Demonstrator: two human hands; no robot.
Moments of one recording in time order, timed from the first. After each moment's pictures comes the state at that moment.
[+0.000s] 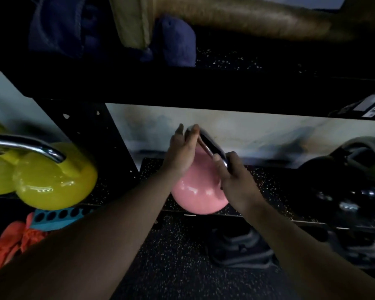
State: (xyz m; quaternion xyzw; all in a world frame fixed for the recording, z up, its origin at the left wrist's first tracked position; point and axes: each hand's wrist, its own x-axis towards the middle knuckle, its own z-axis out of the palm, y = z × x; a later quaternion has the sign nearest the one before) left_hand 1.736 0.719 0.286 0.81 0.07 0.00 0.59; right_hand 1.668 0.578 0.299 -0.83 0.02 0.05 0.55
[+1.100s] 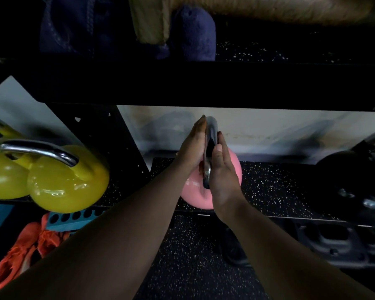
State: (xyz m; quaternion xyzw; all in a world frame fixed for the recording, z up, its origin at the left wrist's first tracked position) left_hand 1.765 0.728 0.266 0.70 0.07 -0.07 0.71; right_hand 1.675 0.653 0.293 -0.65 0.11 0.07 0.75
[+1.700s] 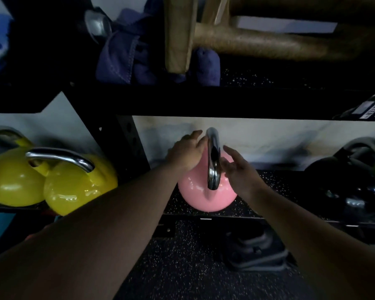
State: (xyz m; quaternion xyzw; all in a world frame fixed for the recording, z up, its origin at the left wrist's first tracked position) left_hand 1.747 0.771 0.306 0.94 -0.05 -0.04 0.33; right_hand 1.666 0.615 0.330 -0.82 0.06 0.11 0.56
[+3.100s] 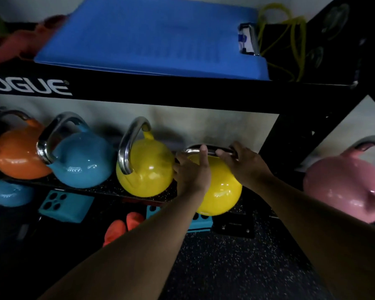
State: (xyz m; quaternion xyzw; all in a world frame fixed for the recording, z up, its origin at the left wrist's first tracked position) left_hand 1.663 1.139 0.298 0.83 0.29 -0.03 0.47; right_hand 1.698 1.008 0.317 -0.94 -0.06 0.04 0.32
